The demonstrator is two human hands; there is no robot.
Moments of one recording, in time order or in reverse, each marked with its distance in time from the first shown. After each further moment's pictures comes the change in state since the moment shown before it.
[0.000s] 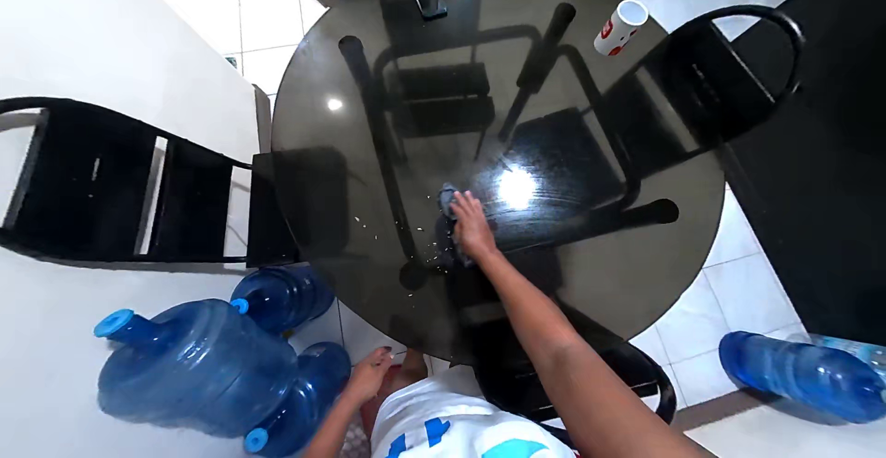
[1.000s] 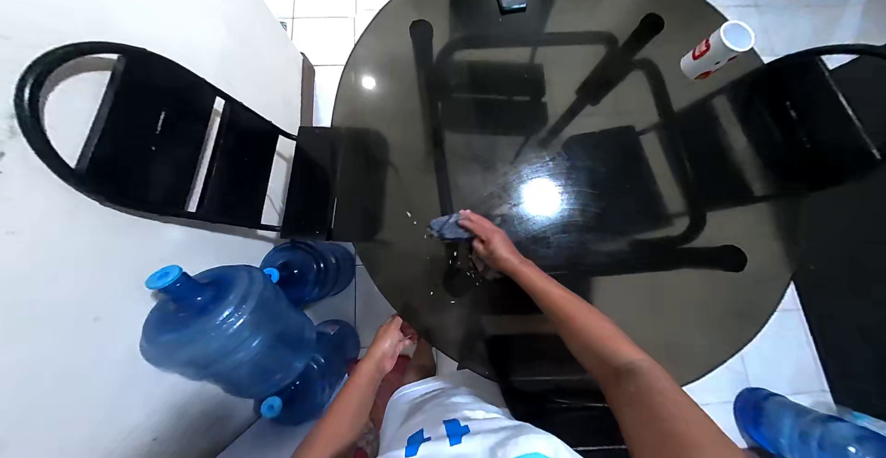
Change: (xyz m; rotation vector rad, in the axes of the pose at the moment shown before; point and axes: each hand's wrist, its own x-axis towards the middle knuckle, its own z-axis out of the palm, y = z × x) left_hand 0.017 0.048 -0.043 -1.020 0.163 -0.151; right_hand 0.026 -0.060 -0.004 0.298 -0.278 -0.285
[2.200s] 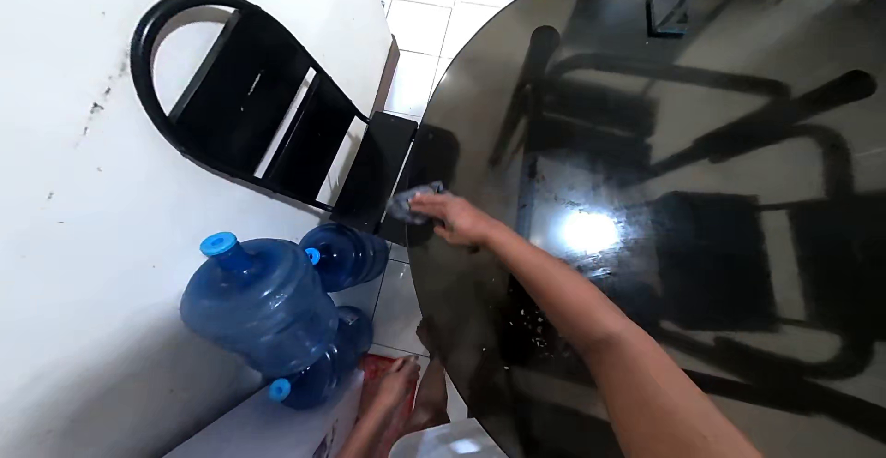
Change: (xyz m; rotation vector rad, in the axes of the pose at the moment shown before) left_hand 0.042 -0.058 -0.069 0.091 0.113 -0.026; right_hand 0.231 -0.074 0.094 -0.116 -0.452 -0.486
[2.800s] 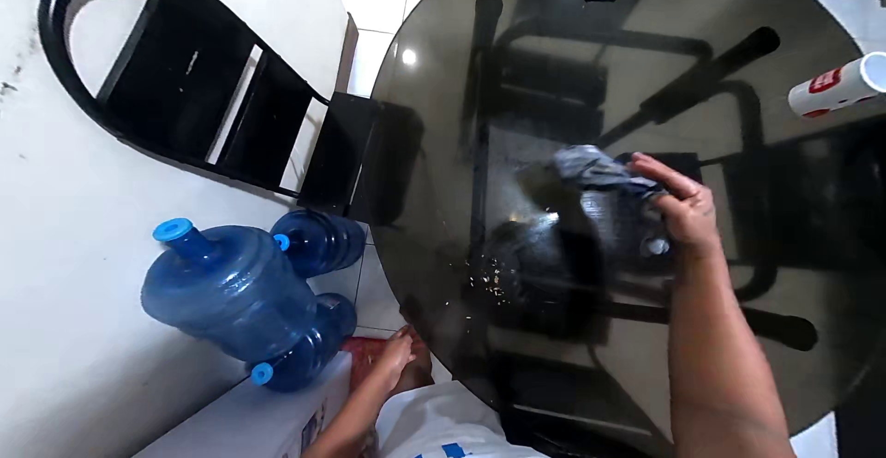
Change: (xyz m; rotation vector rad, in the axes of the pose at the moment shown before) left_hand -0.034 0.019 0.065 -0.052 -0.053 -0.043; right_hand -0.370 0.016 -0.148 0.277 0.750 0.436
